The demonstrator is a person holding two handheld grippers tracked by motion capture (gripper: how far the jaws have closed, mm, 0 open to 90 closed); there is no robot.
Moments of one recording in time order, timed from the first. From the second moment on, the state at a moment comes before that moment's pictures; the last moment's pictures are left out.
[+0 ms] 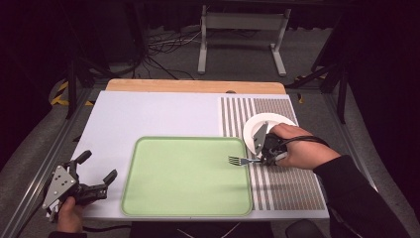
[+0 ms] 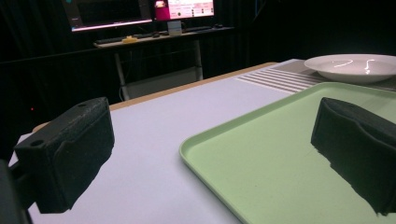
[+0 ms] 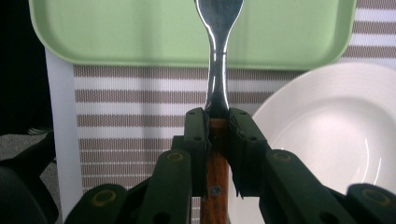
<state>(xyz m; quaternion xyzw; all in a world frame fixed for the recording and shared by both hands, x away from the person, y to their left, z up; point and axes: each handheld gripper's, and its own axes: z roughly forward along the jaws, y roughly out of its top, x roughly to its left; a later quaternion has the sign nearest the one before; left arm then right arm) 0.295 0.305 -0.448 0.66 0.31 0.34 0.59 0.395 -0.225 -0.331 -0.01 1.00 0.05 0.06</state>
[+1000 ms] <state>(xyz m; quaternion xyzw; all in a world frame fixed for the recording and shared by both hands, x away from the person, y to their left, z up) 0.295 0.306 -0.448 0.66 0.31 0.35 0.59 0.395 -0.171 -0.331 0.18 0.97 0.13 0.04</state>
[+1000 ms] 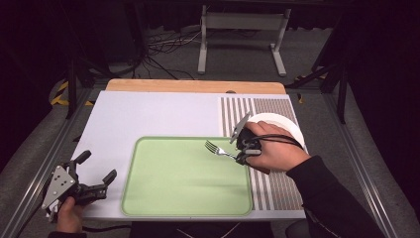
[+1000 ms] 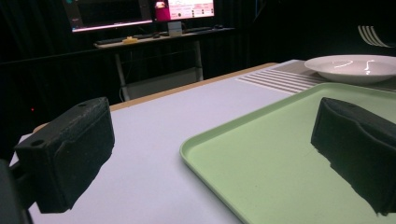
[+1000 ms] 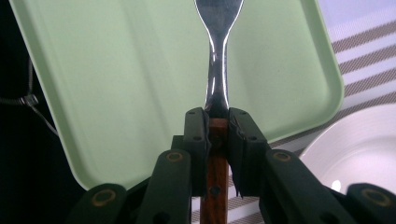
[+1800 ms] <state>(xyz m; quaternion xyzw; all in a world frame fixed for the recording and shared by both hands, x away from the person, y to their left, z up) 0.294 0.306 -0.448 0.66 0.32 0.34 0.59 0.385 -0.155 -0.341 0.39 0.90 0.17 0.01</state>
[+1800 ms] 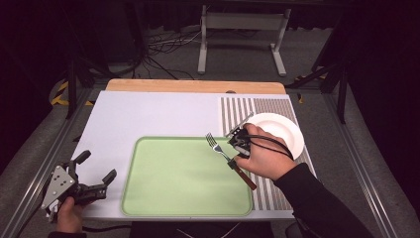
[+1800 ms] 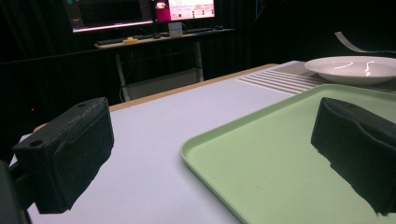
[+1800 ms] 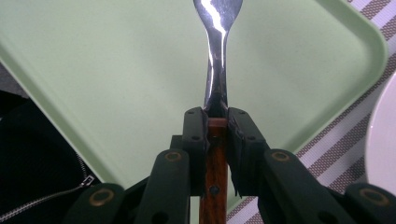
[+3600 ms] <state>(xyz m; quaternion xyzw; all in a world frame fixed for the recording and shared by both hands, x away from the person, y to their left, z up) 0.295 0.306 -0.448 0.66 0.32 0.35 0.59 0.393 -0.146 -0.403 0.55 0.83 0.10 -0.02</state>
